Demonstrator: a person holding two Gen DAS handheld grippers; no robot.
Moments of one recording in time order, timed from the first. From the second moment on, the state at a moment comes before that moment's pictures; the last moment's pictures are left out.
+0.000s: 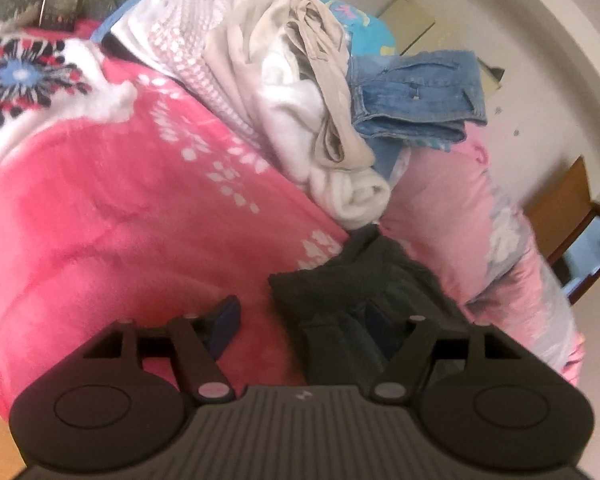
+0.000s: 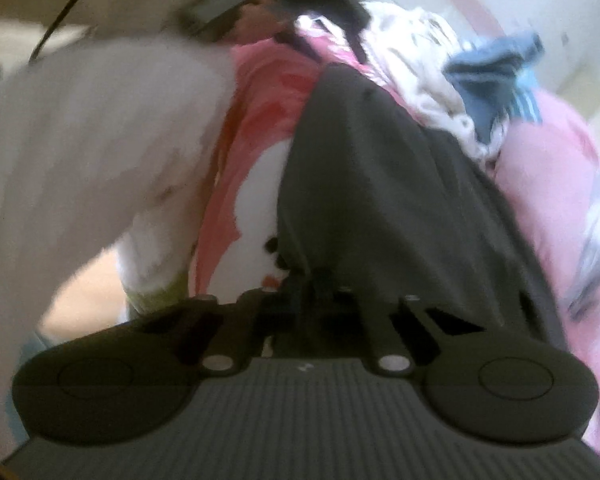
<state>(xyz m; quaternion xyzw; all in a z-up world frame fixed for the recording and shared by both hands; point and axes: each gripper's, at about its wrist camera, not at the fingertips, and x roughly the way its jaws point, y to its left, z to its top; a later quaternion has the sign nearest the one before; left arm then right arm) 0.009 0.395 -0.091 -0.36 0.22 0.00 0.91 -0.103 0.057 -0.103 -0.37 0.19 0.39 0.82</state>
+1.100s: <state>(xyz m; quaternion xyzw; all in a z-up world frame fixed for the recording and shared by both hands) 0.037 0.365 -0.077 -0.27 0.23 0.07 0.93 -0.045 -0.008 -0.013 -0.14 0.13 0.28 0.94</state>
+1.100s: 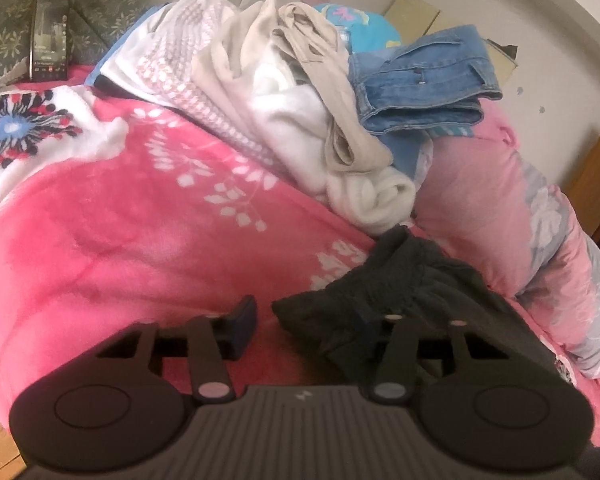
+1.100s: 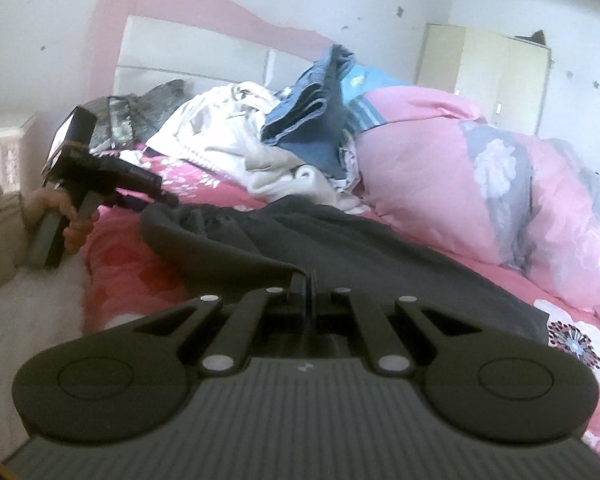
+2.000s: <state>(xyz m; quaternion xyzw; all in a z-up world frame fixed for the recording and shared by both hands) 0.148 0.334 -0.018 -0.30 0.23 0.03 0.92 0.103 -0.029 0.045 -0.24 0.11 0.16 0.95</state>
